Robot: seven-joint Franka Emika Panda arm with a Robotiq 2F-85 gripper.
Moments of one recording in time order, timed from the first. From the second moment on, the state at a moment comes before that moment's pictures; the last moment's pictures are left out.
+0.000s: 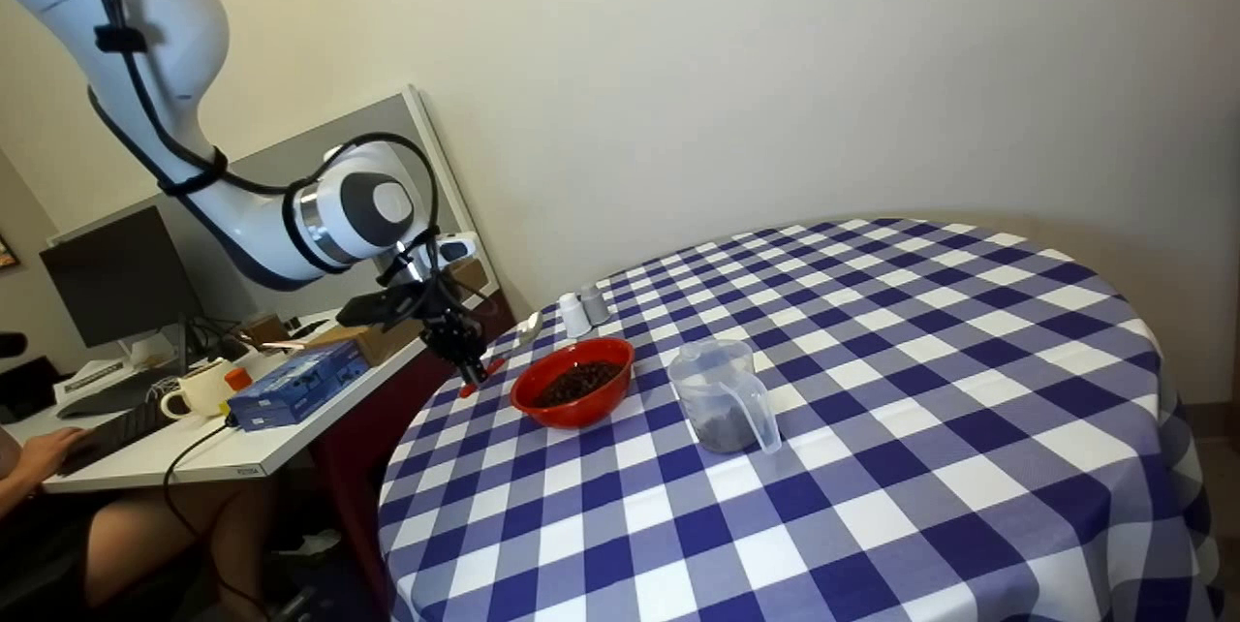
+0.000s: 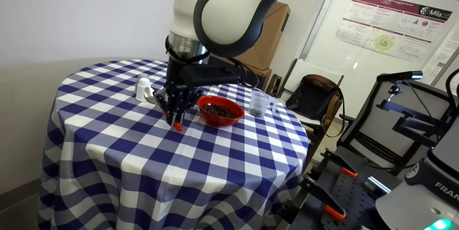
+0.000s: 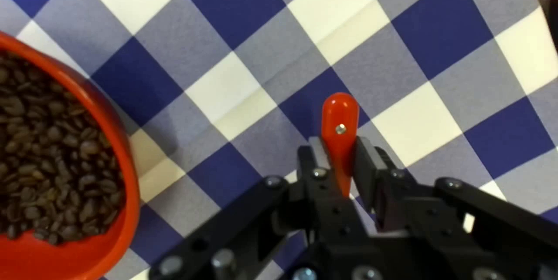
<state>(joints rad) 0.38 0.51 0.02 -2.12 -0.14 2.66 0.55</state>
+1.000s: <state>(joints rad) 0.25 0.23 0.06 -2.09 -0.23 2.07 0.29</state>
